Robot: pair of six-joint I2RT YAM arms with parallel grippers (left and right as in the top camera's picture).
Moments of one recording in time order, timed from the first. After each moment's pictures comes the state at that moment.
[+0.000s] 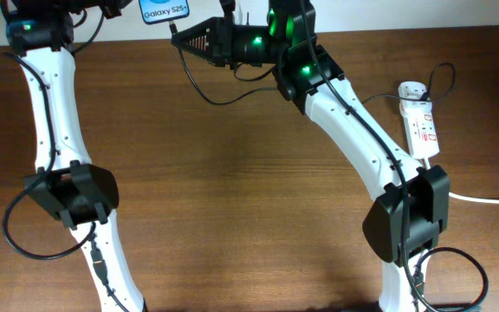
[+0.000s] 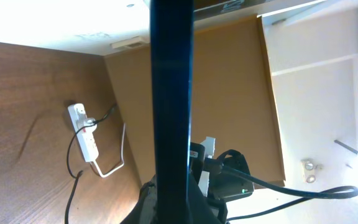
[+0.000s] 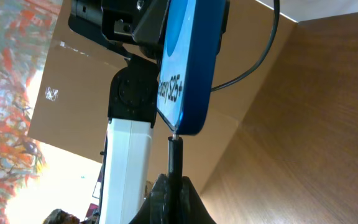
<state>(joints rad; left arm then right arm) 0.16 2.44 2.72 -0.25 1.50 -1.30 0.45 2.07 1.97 0.08 -1.00 1.10</state>
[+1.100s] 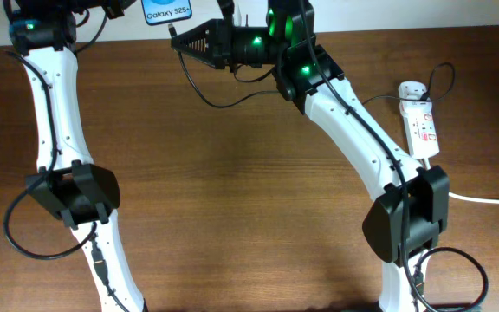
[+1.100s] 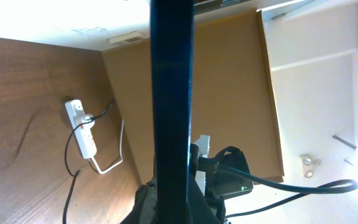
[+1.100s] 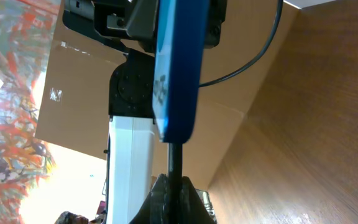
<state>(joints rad) 0.15 2.44 2.72 -0.25 1.51 -1.31 0.45 2.07 1.97 0.06 -1.02 1.14</state>
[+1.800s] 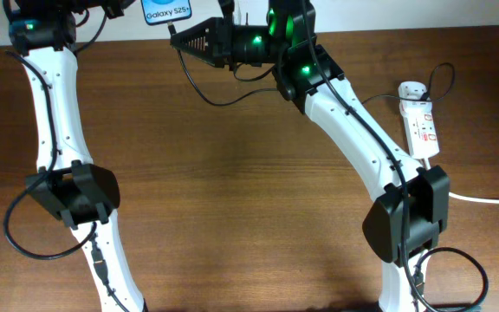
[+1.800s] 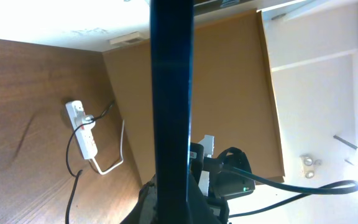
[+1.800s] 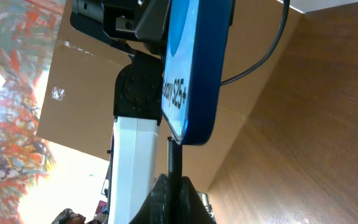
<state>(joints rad) 0.15 2.44 2.72 -0.25 1.51 -1.31 0.45 2.07 1.97 0.09 -1.01 1.14</state>
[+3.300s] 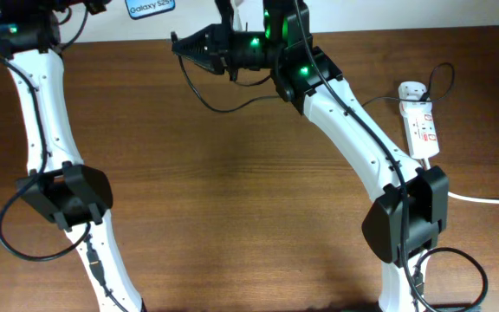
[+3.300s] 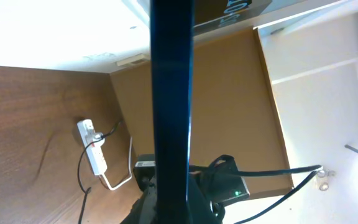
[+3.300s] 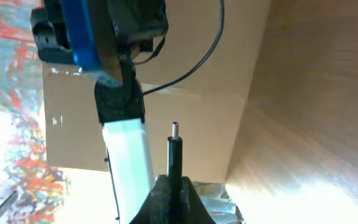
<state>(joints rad) 0.20 2.44 2.72 -0.14 1.48 -1.35 0.46 2.07 1.97 -0.03 -1.00 1.27</state>
